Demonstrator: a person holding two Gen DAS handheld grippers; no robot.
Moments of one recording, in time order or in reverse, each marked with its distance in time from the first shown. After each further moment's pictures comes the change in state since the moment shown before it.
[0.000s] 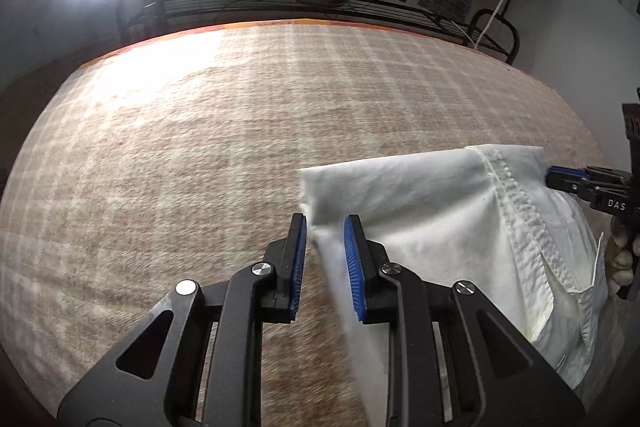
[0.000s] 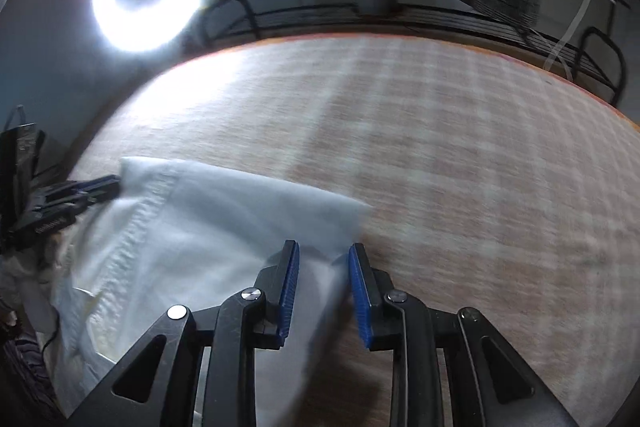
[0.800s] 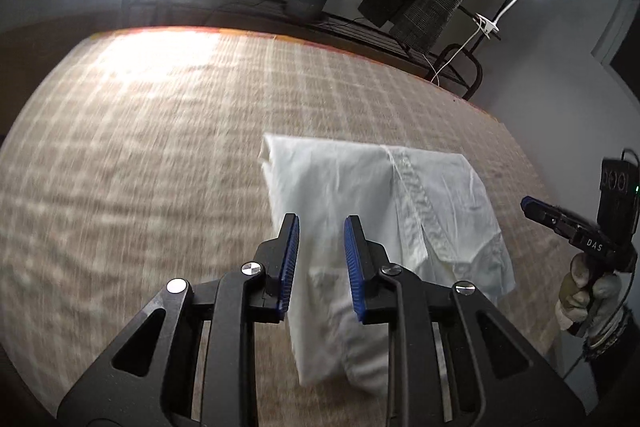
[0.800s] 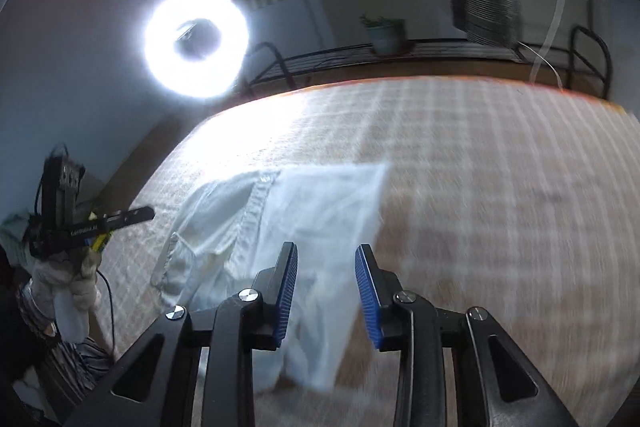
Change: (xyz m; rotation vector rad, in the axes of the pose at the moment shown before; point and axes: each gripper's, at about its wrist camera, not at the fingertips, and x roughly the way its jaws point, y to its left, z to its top) left arm -0.088 -0.012 -0.016 -0.113 -0.029 -0.166; right arm -0.088 0.038 -0.028 -0.001 -0.135 0.151
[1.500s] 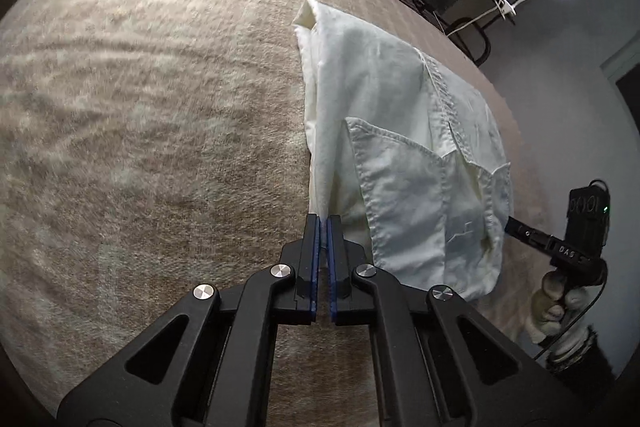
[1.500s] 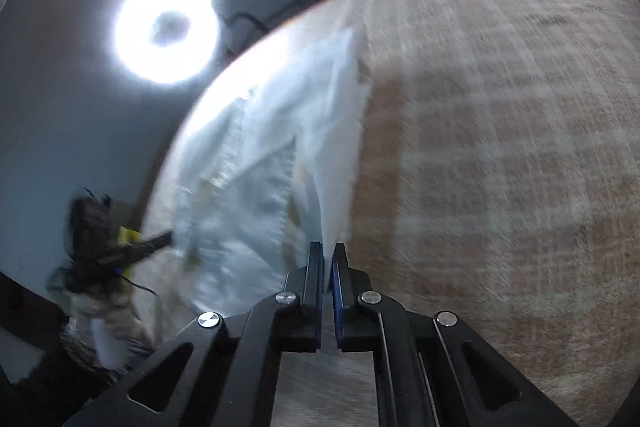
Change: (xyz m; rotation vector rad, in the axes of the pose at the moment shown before) left arm 0.010 0.030 -0.078 -0.149 0.181 -0.066; right arm 0.009 -0.027 -0.095 0.281 0.154 0.107
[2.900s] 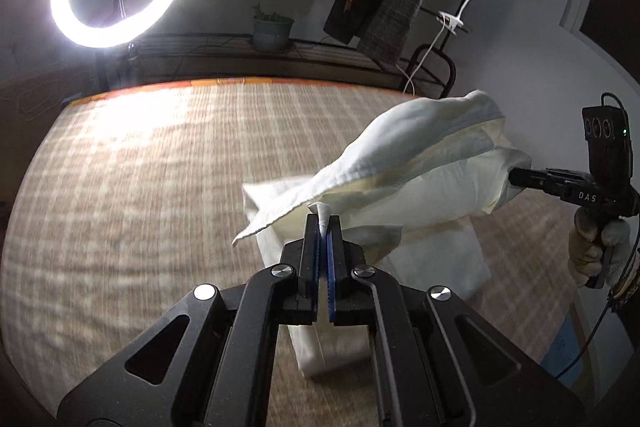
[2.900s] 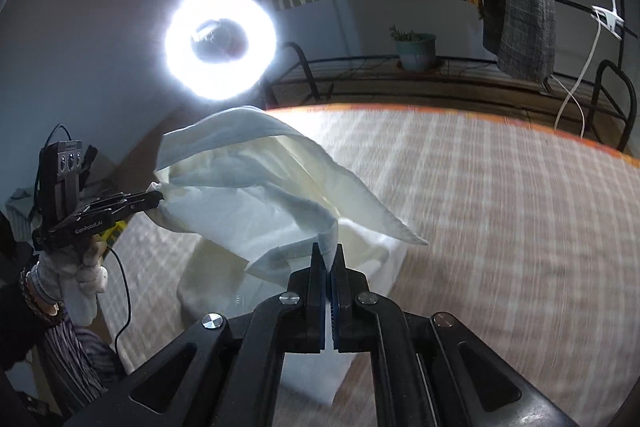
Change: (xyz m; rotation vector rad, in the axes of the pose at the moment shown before) left arm -0.039 -0.051 0.066 0.320 -0.234 0.050; right arm -0.049 0.059 0.091 -0.338 -0.140 -0.082
